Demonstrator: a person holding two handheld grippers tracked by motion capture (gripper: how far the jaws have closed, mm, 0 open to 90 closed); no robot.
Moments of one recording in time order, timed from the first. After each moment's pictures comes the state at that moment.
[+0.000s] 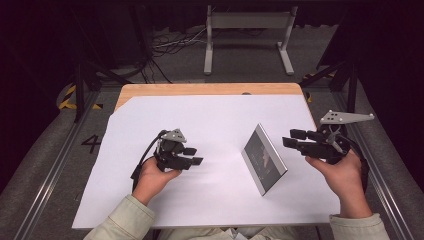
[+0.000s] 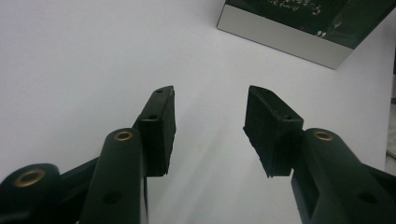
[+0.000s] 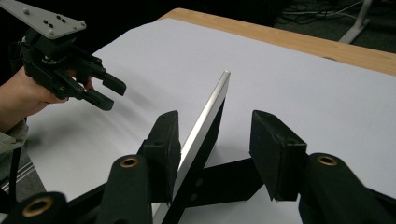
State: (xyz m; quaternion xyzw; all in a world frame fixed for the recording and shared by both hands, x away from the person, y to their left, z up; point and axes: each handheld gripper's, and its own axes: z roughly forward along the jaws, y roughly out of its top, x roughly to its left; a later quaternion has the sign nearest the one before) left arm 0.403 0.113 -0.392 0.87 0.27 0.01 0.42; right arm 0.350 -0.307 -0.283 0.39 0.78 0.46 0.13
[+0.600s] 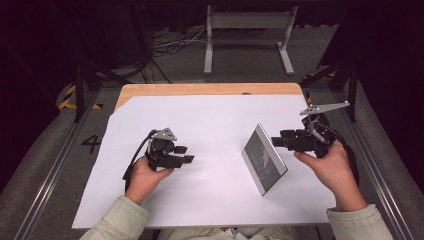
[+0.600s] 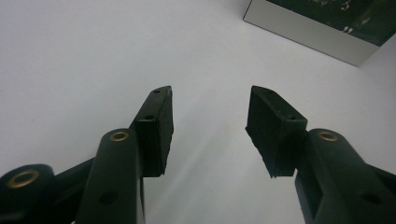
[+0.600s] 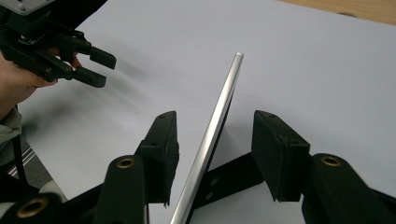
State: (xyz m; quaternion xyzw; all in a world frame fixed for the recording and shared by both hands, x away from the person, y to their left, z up) left arm 0.406 0.132 -0.397 0.86 0.30 0.02 0.41; right arm 0.369 -0.277 -0.278 0.43 0.81 0.39 0.08
